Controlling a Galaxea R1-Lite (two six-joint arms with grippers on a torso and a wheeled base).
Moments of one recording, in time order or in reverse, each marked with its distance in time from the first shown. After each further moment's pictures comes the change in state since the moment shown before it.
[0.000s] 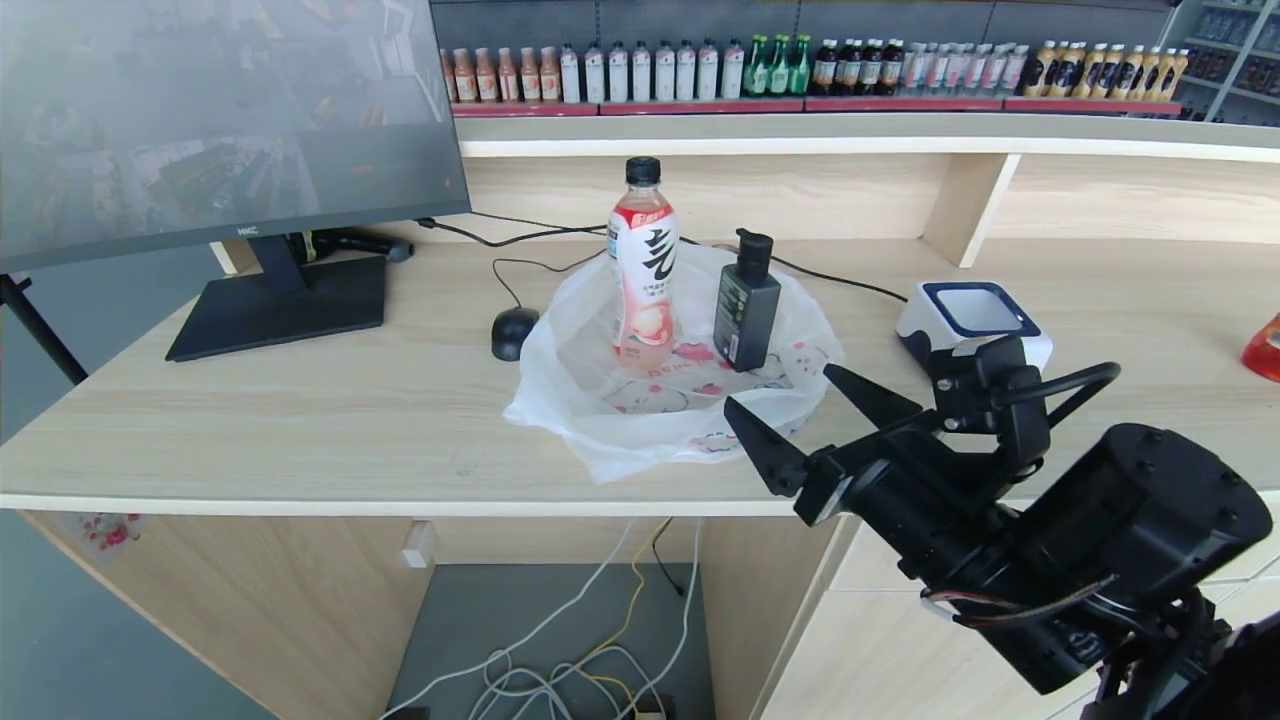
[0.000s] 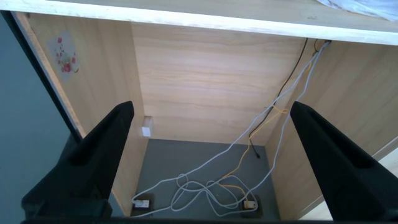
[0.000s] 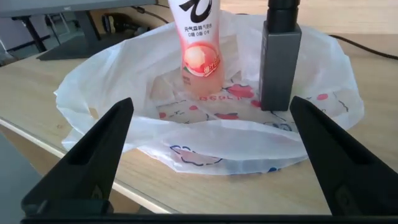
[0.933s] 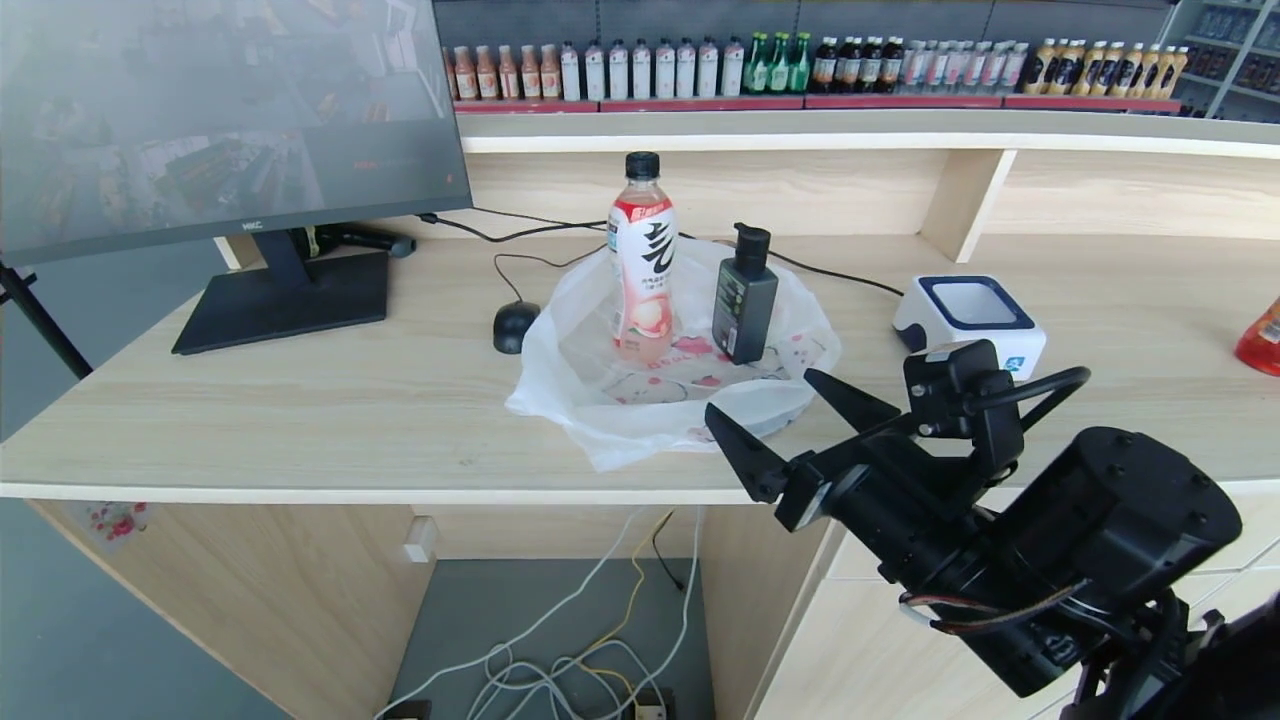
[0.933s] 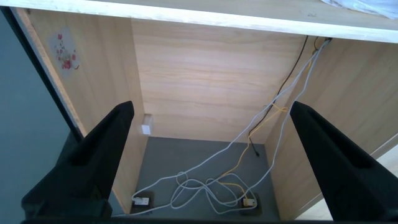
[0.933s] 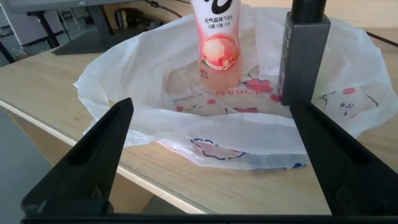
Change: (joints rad) left arm 0.000 0.000 0.000 0.000 0.001 -0.005; right arm 0.026 0.021 -0.023 0.002 0.000 0.001
